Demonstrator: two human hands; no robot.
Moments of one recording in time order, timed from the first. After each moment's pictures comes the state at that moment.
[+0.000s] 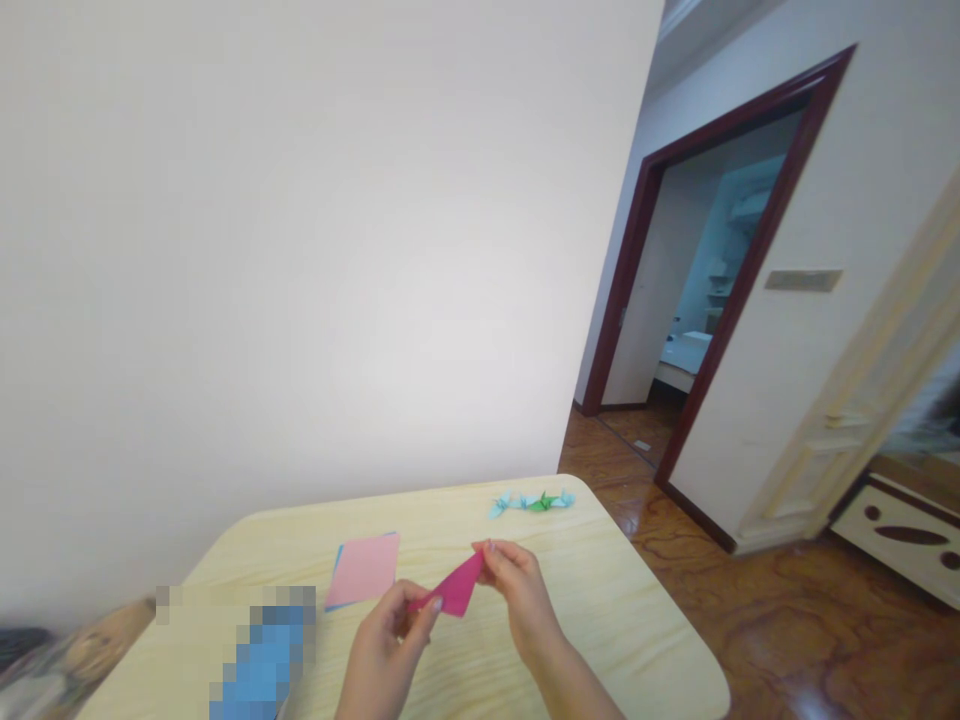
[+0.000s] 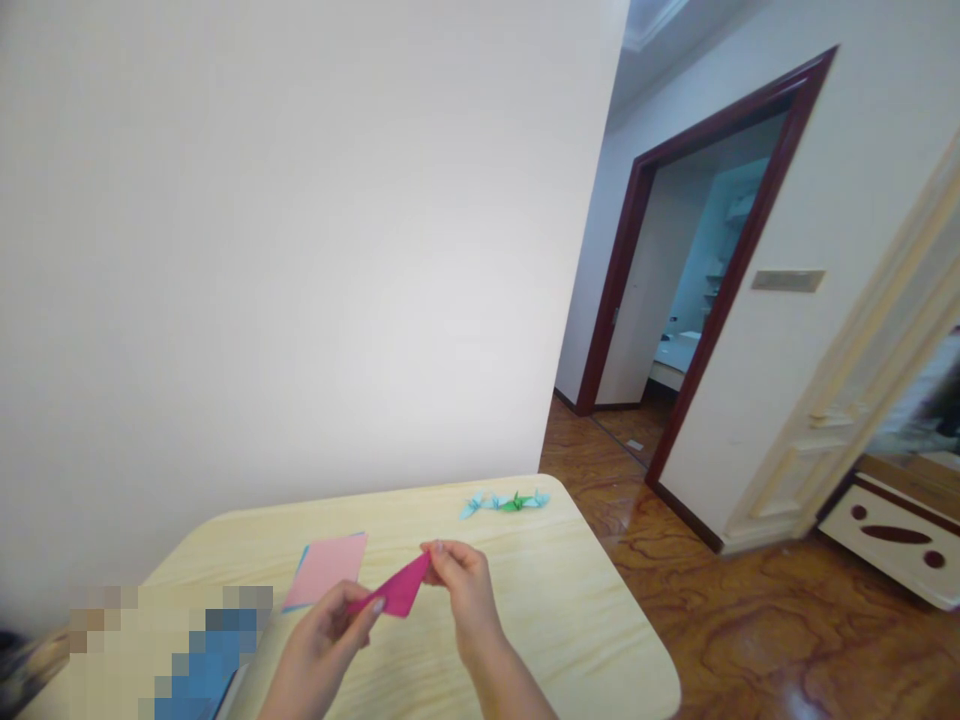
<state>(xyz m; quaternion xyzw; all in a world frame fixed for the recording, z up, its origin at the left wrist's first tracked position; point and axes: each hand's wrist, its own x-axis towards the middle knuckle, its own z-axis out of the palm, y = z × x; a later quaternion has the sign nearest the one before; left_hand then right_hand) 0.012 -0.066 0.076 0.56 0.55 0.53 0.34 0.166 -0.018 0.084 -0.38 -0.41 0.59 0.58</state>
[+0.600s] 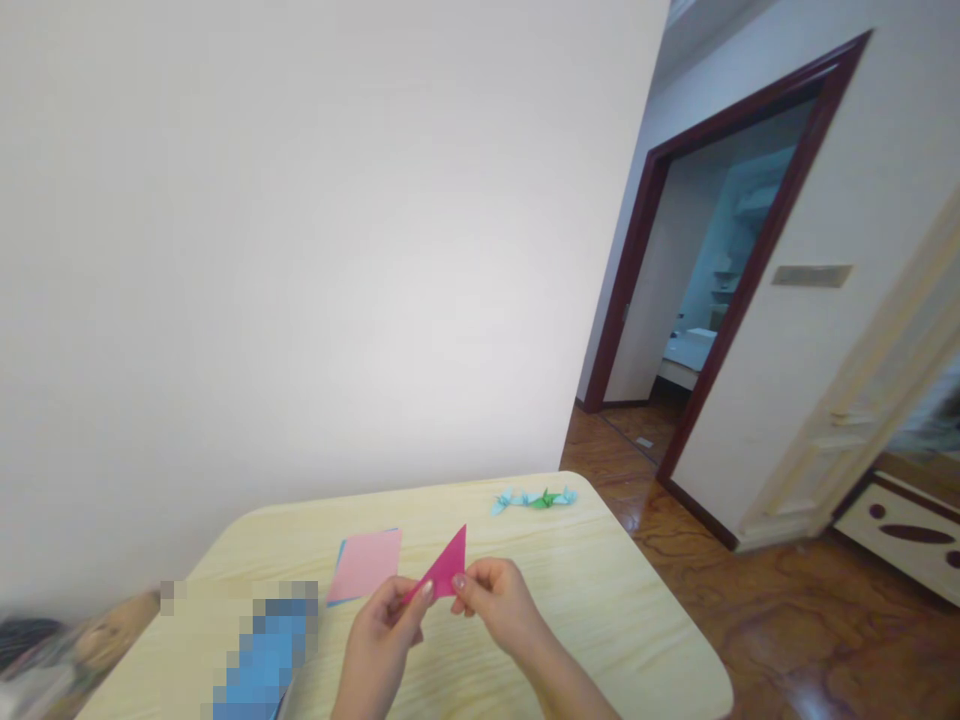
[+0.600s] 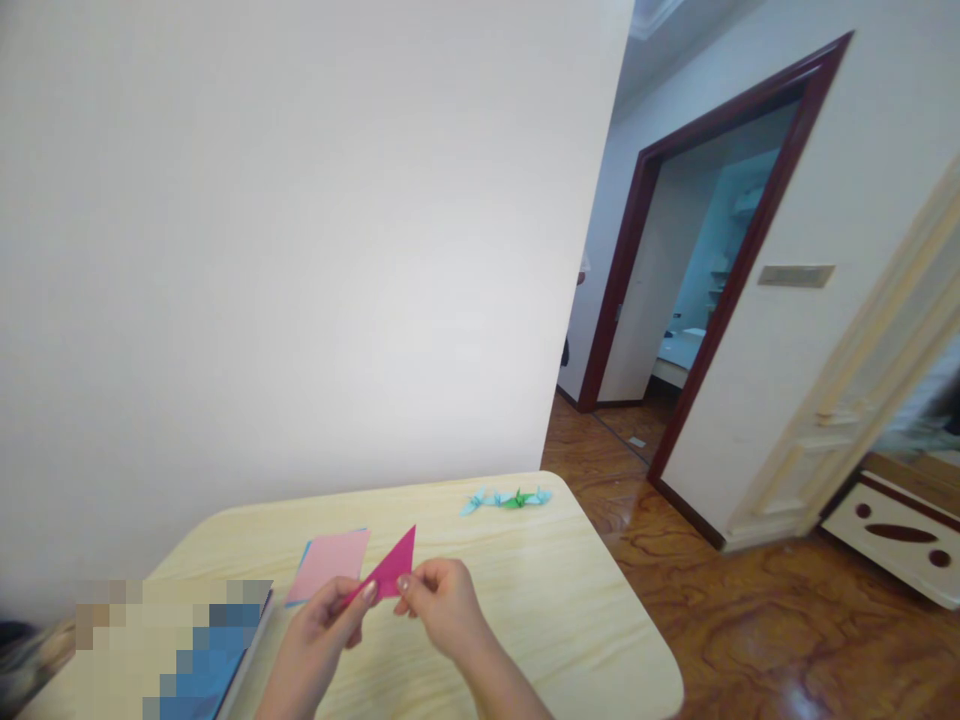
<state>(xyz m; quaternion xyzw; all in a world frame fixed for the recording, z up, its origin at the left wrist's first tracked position) 0.018 -0.066 0.095 0.44 0.57 0.57 0.40 0.154 -0.022 0.075 -0.41 -0.60 0.53 0.43</state>
